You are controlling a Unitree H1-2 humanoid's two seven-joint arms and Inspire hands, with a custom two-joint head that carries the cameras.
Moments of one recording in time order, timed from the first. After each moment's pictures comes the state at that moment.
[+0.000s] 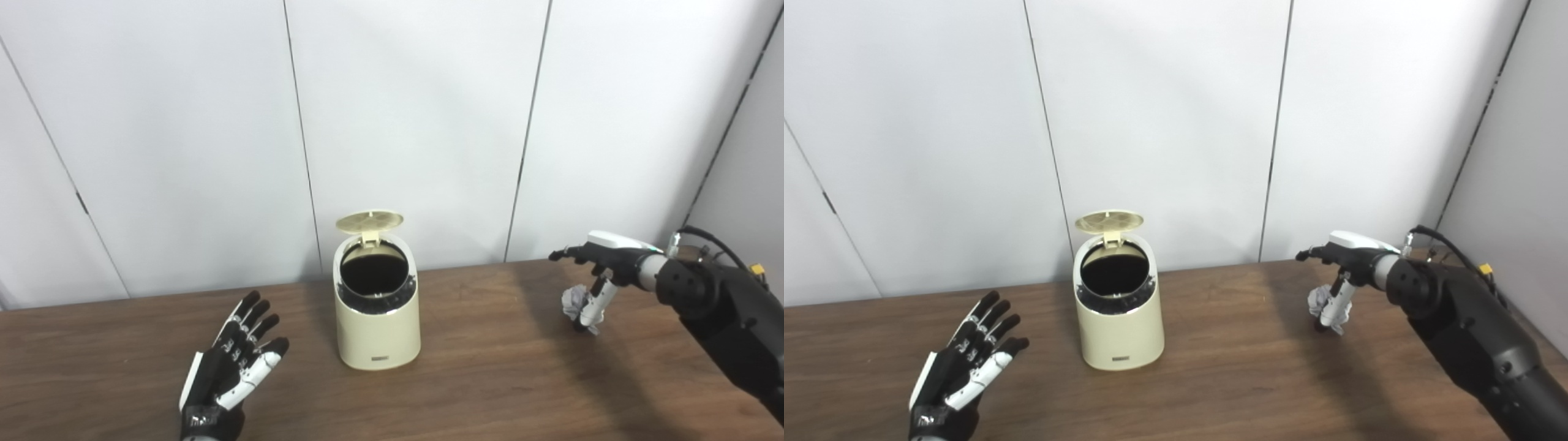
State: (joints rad) left arm -0.24 0.04 0.08 0.08 -0.25 -0.02 -0.16; right arm -0.64 -0.76 0.26 0.18 -0.57 0.34 0.60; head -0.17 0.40
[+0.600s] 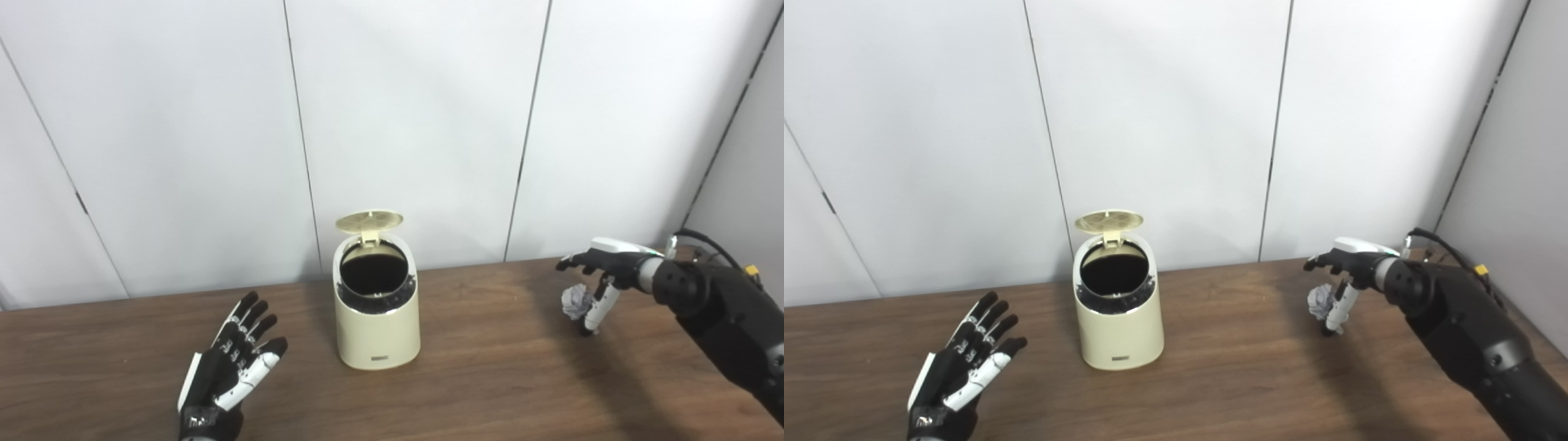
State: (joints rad) left arm -0.23 0.04 0.08 0.07 -0.25 -0.01 -0.16; right arm -0.66 -0.76 0.31 0.27 -0.60 0.34 0.60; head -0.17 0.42
